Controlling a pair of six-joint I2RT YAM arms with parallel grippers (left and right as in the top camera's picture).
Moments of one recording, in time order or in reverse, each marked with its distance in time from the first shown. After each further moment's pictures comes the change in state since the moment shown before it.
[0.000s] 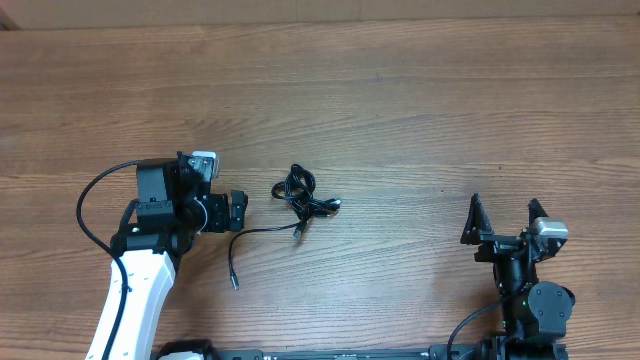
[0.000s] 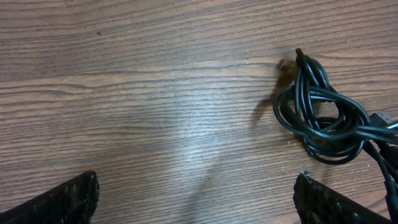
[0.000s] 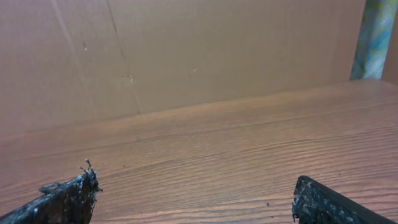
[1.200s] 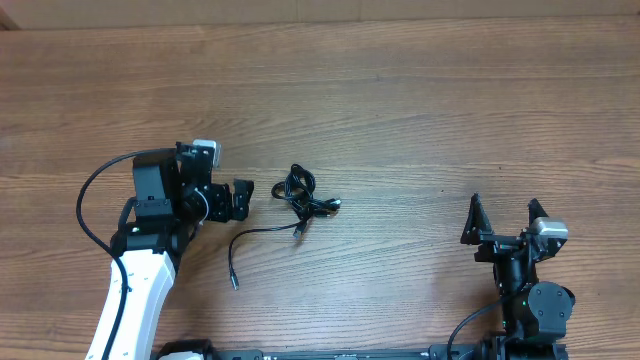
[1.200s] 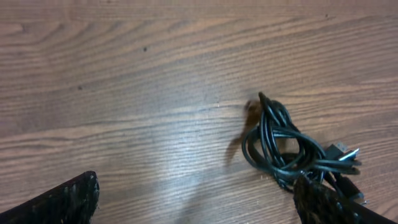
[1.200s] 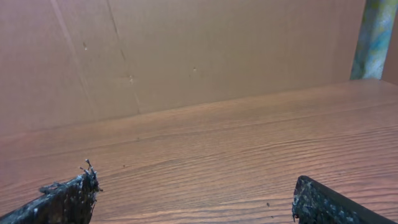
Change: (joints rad) left arm 0.000 0.000 0.001 0.129 0.100 -0.014; right arm 0.000 0.000 0.000 0.000 0.000 0.000
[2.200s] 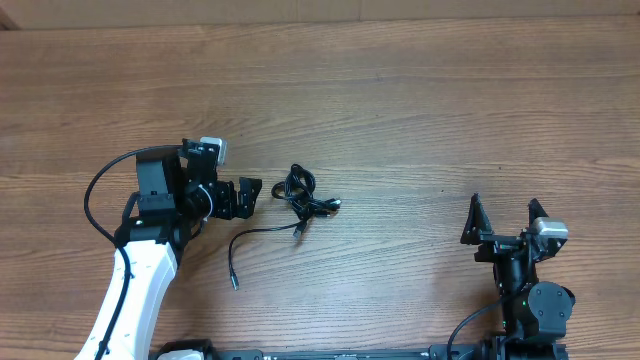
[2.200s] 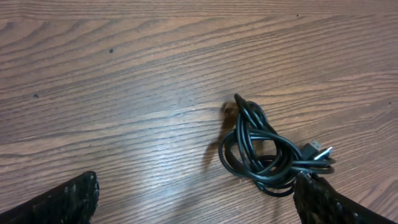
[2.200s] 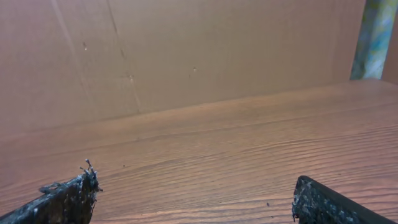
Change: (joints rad) left arm 0.000 0.062 0.000 0.047 0.105 0.000; right arm 0.000 0.000 0.000 0.000 0.000 0.000
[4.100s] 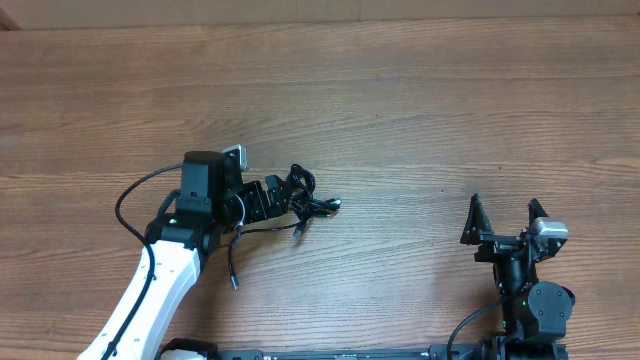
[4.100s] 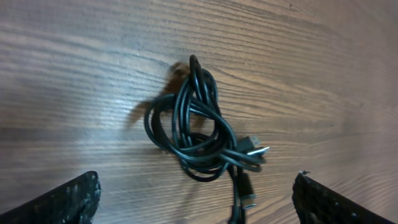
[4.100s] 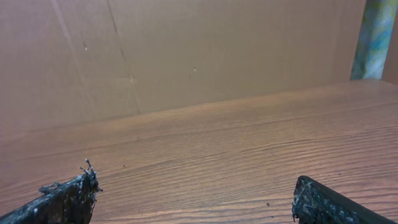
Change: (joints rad) left arm -0.231 0.000 0.000 -0.048 -0.089 -0.558; right arm 0.002 0.000 0.000 0.000 0.000 0.000
